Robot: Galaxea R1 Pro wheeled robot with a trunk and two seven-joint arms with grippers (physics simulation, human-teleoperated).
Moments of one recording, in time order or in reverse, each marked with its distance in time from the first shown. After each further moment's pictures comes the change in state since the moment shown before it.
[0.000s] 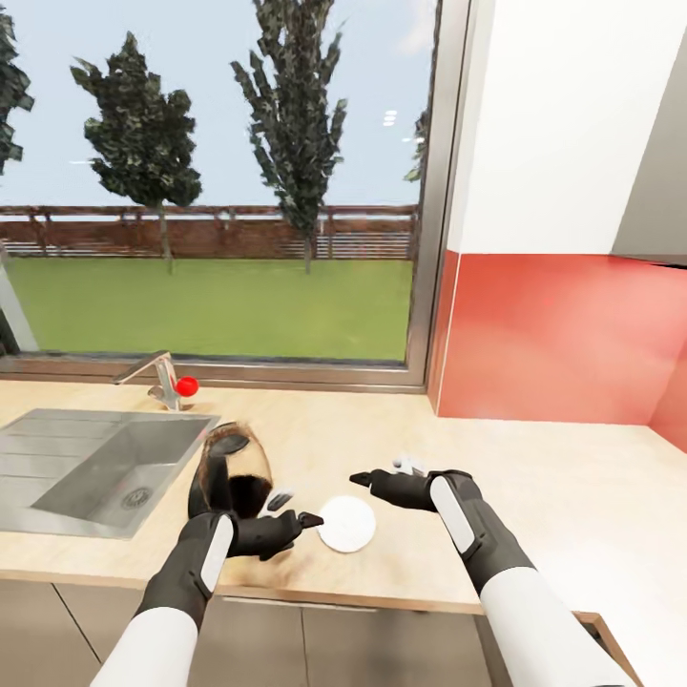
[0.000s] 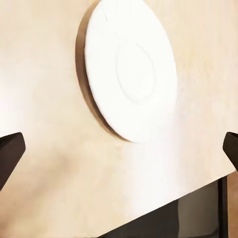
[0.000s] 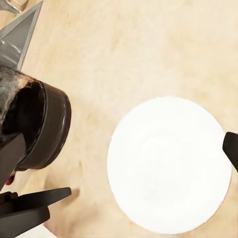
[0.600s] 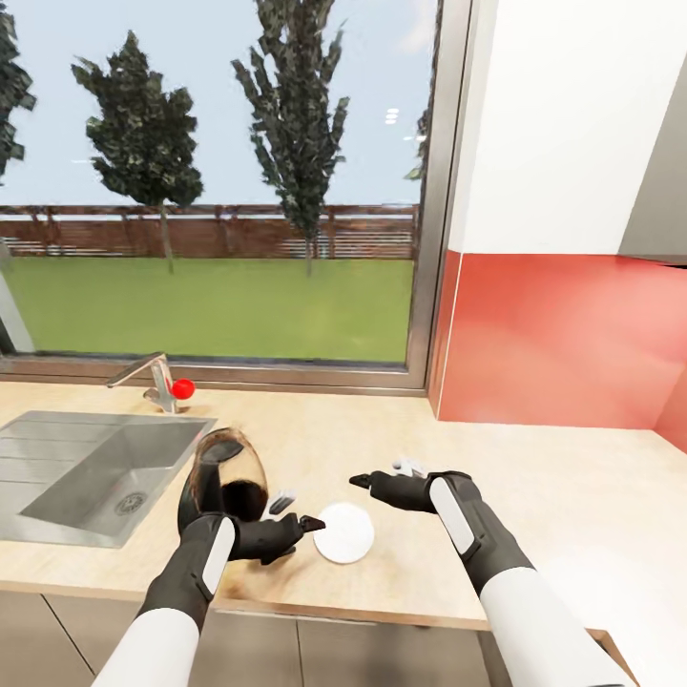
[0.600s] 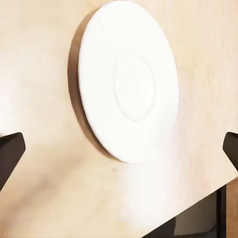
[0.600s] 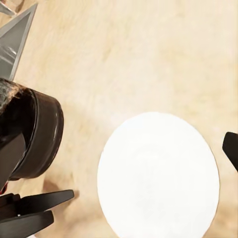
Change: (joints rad) left arm 0.000 -0.001 0.000 0.022 0.000 0.000 -0.001; right arm 0.000 0.000 0.002 0.009 0.002 0.000 0.000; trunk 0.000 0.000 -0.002
